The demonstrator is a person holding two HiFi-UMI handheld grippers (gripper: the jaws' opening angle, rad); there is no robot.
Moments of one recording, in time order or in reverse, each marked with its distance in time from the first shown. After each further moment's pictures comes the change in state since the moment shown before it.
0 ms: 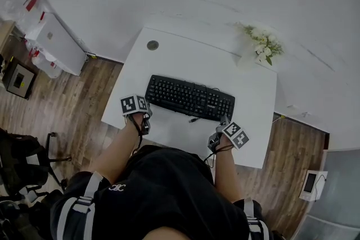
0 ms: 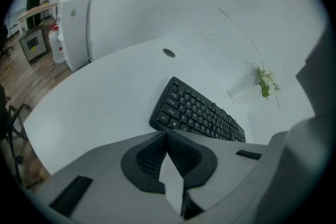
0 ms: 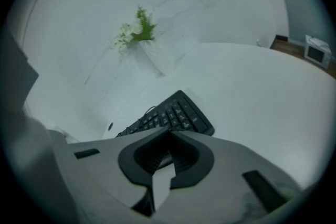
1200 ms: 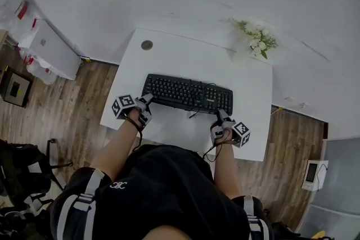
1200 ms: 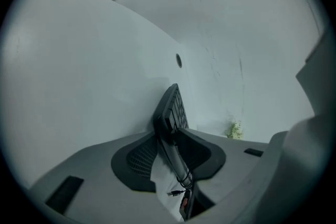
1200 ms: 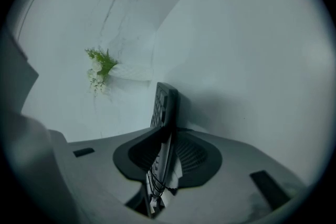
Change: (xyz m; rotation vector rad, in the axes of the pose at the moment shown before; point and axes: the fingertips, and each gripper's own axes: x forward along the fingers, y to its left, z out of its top) left arm 0.031 -0.026 0.017 -0.555 -0.040 -0.475; right arm 0.027 -0.012 -0.017 0.682 0.032 0.281
